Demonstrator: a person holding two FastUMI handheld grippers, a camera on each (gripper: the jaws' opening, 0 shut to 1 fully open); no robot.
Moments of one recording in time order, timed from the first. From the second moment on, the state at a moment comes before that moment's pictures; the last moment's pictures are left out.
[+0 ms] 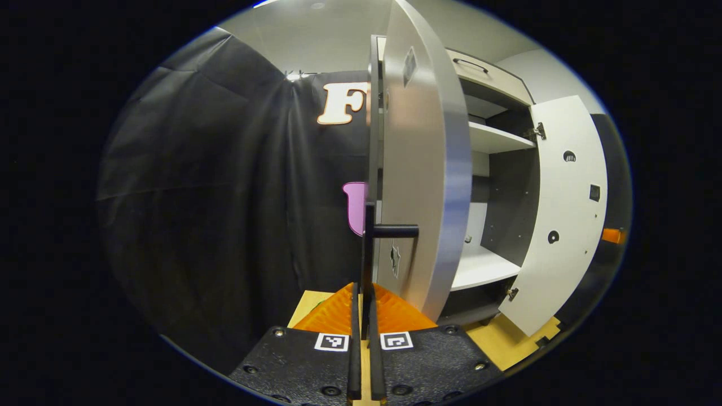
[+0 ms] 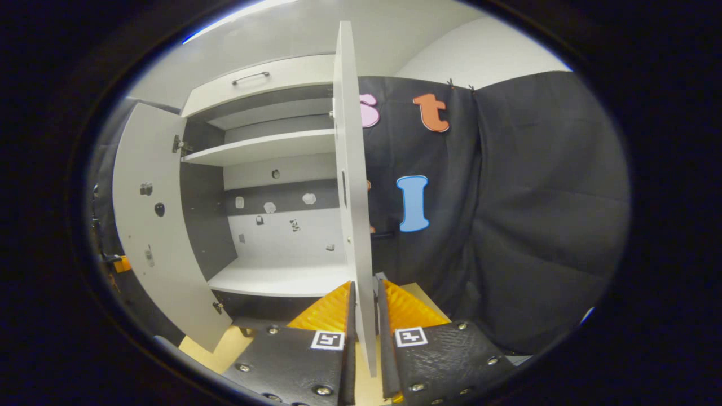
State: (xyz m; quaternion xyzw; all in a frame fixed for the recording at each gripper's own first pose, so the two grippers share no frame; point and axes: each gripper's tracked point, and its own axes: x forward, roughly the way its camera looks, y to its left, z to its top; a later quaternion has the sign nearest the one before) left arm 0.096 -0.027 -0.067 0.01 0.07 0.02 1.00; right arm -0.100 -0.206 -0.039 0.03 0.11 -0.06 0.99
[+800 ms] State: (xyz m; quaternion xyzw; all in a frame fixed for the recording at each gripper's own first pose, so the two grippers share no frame) left arm 0.073 0.007 -0.040 0.00 0.06 0.05 1.00; right arm -0.097 -0.185 -0.046 0.01 0.13 -0.05 0.99
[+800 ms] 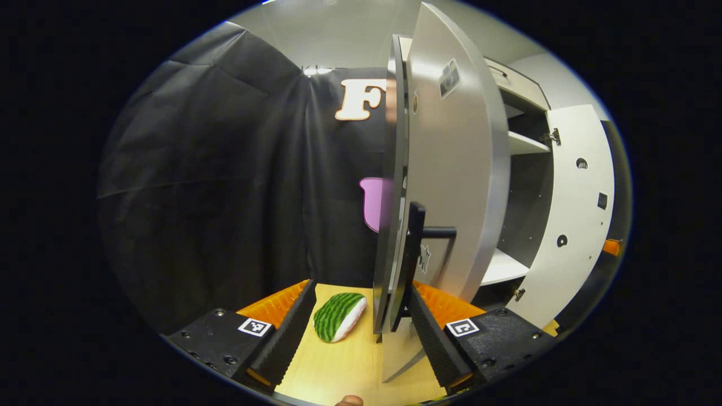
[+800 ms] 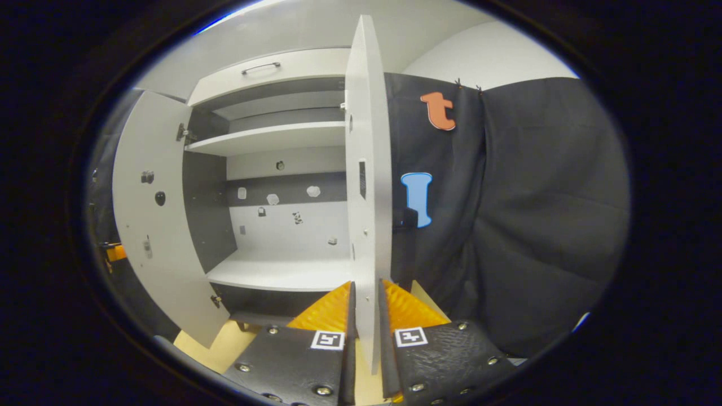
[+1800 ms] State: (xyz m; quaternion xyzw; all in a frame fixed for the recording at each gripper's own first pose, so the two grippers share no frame) left arm 0.059 -0.175 0.058 0.02 -0.02 -0.11 0.99; right arm -0.077 -0.057 0.028 0.03 0.05 0.03 1.00
